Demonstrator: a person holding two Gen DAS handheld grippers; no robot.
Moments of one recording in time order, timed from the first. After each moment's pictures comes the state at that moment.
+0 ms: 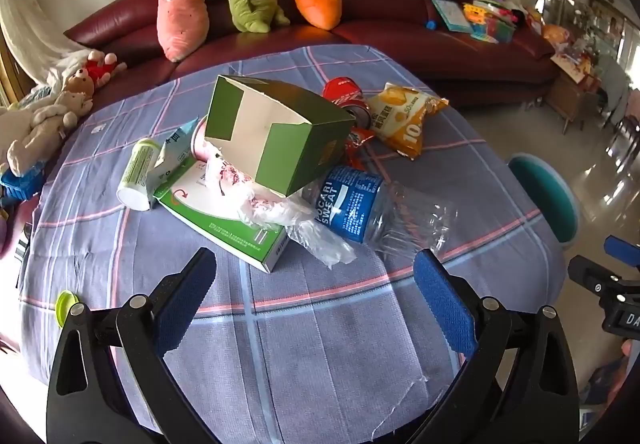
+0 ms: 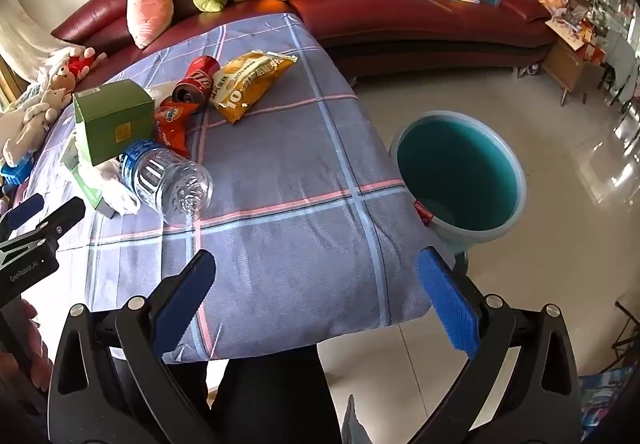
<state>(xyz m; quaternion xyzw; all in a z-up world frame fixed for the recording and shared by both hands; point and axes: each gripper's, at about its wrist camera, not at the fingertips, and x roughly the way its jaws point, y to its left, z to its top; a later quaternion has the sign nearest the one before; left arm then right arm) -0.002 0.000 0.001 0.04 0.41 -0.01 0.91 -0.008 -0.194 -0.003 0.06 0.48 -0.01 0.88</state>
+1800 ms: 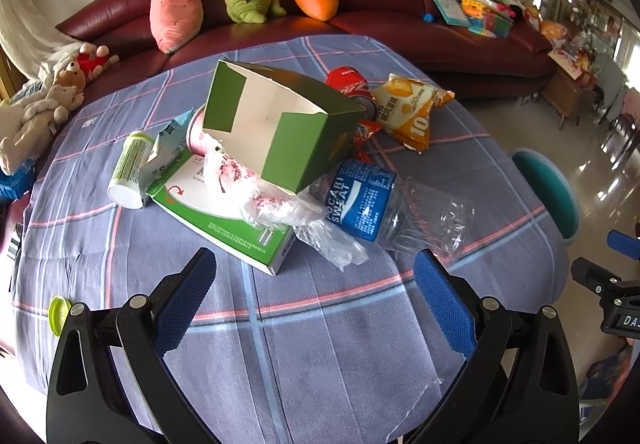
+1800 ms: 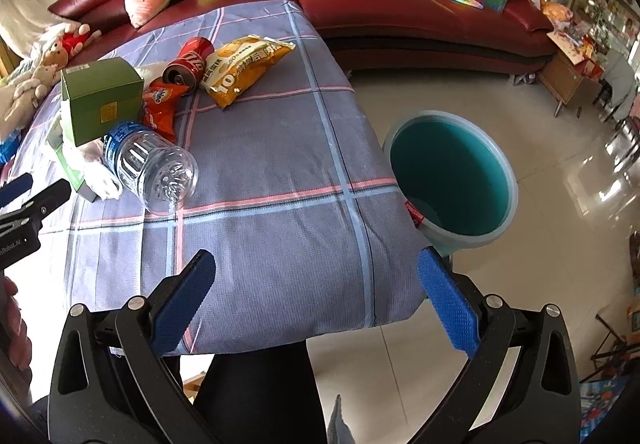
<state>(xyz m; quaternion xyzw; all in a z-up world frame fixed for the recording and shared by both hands) 0.015 0.014 -0.014 0.03 0.43 -0.03 0.90 0.002 -0.181 -0.008 0.00 0.49 -0.01 0.87</state>
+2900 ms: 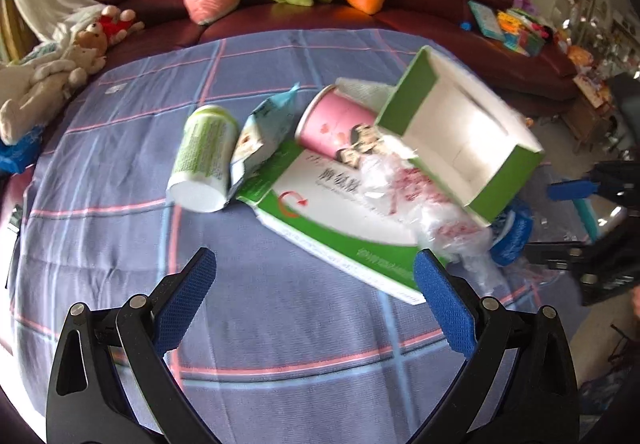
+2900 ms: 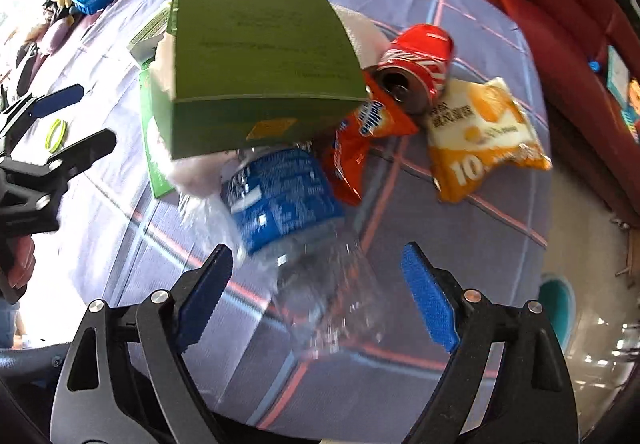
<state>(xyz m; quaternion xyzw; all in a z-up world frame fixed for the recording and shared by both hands) 0.056 0.132 -0.028 -0.02 0.45 -0.01 0.89 0.135 -0.009 -0.030 -0.17 0.57 0.25 0.77</state>
